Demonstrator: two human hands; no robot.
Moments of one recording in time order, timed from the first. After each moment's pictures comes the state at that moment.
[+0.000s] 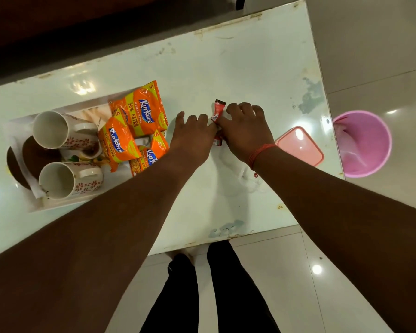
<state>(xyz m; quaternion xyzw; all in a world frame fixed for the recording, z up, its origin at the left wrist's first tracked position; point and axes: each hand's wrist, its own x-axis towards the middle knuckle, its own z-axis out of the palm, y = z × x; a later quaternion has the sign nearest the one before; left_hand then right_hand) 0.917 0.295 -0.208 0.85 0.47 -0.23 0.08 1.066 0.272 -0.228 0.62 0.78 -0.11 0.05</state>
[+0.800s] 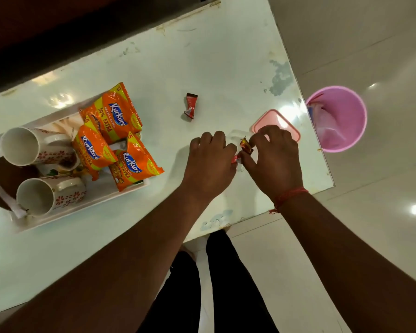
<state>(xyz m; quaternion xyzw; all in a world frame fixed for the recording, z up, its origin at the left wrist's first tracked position) 0.968 0.210 -0.193 0.89 0.44 -0.05 0.14 1.117 0.157 -0.183 0.79 0.60 -0.16 -0.06</state>
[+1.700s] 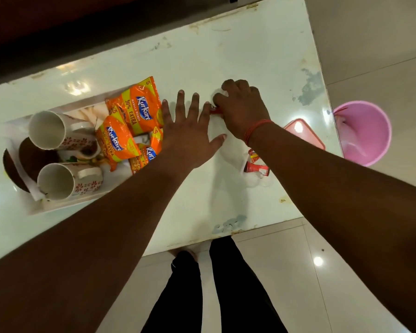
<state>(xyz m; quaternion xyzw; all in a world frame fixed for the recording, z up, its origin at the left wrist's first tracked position) 0.902 0.285 -0.205 0.84 0.53 -0.13 0.06 1.066 0.307 -0.228 0.63 0.76 -0.14 0.03</state>
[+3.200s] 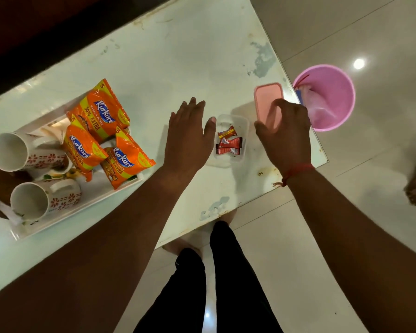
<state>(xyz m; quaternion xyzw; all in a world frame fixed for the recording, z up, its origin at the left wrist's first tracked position) 0.963 0.235 -0.179 0.78 0.54 -0.01 0.31 1.148 0.145 -0.188 0.87 0.39 -0.24 -0.19</state>
